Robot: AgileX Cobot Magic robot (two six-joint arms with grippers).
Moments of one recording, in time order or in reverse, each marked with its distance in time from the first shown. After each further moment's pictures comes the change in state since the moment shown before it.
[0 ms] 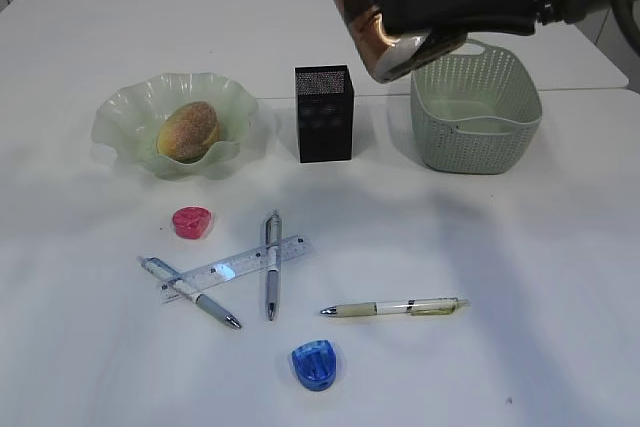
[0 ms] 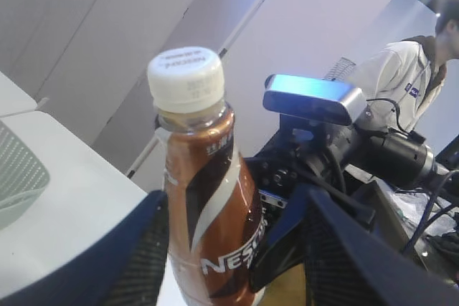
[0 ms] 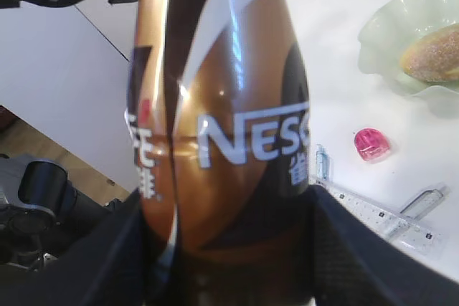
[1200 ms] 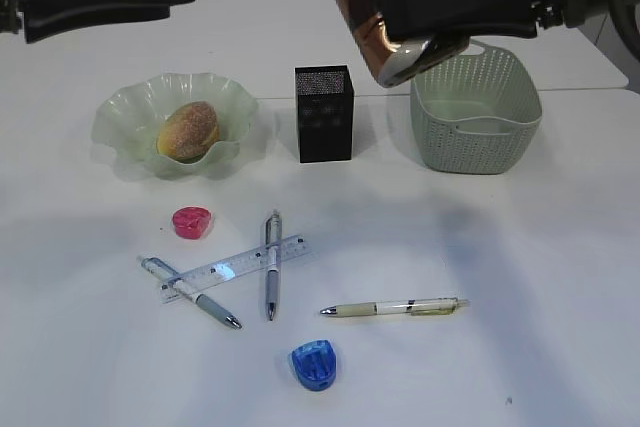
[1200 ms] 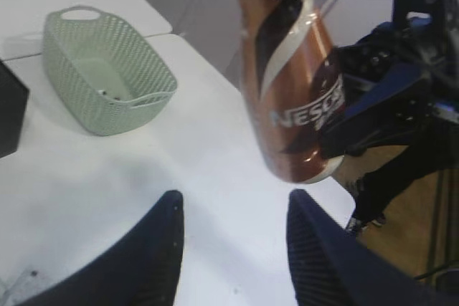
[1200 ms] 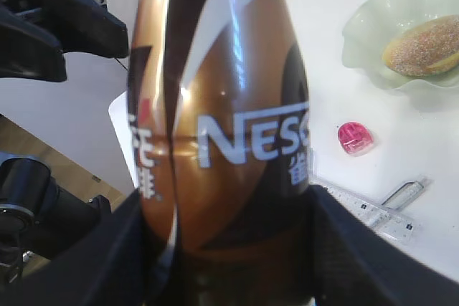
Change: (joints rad) left arm -0.093 -0.239 0.119 0.468 -0.321 -0.321; right arm 0.000 0.000 0.002 -0.030 -0.023 0.006
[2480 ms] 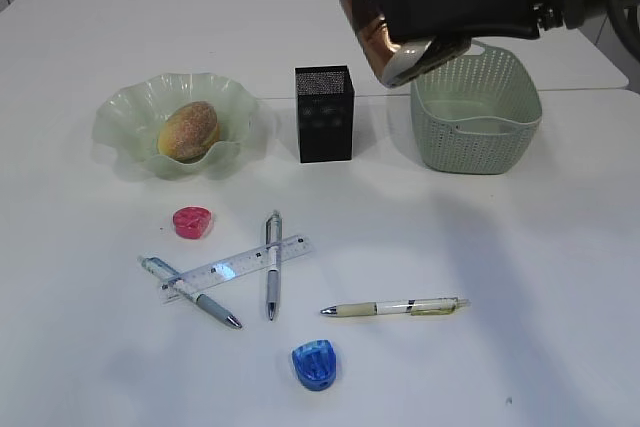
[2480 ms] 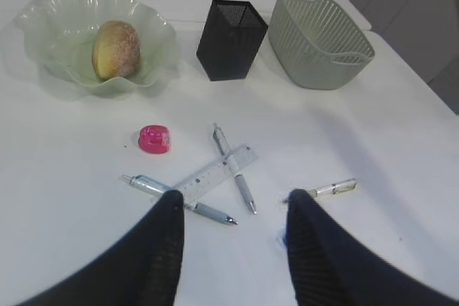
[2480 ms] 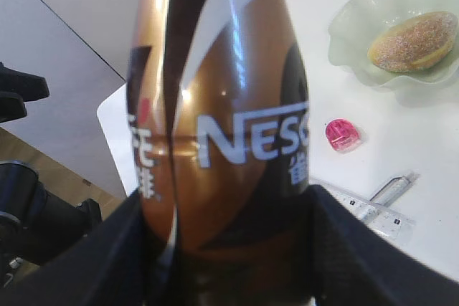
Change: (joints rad) left arm 0.000 -0.736 0.398 1.036 -0.075 -1.012; right arm 0.000 0.000 0.000 -0.014 -0.026 0.018
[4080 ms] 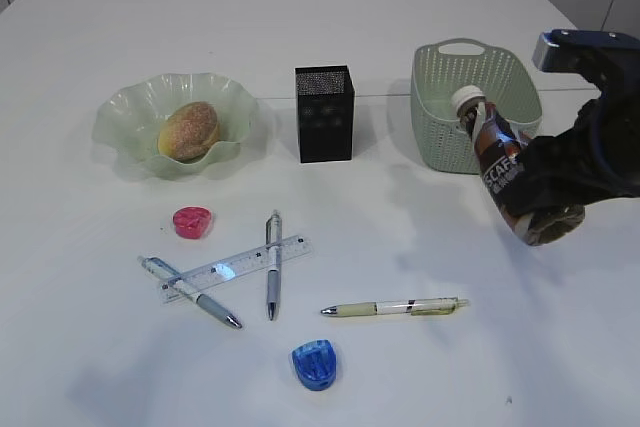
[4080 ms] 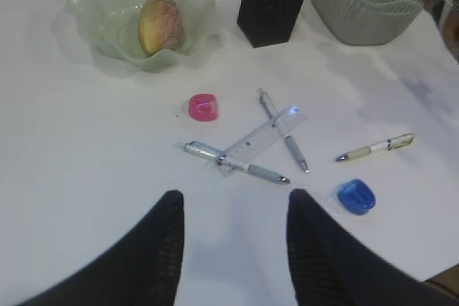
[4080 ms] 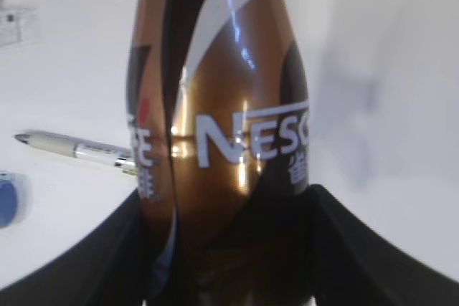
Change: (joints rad) left arm 0.000 -0.071 -0.002 0.161 0.156 0.000; right arm 0.000 0.070 0.218 -0.861 -0.403 0.782
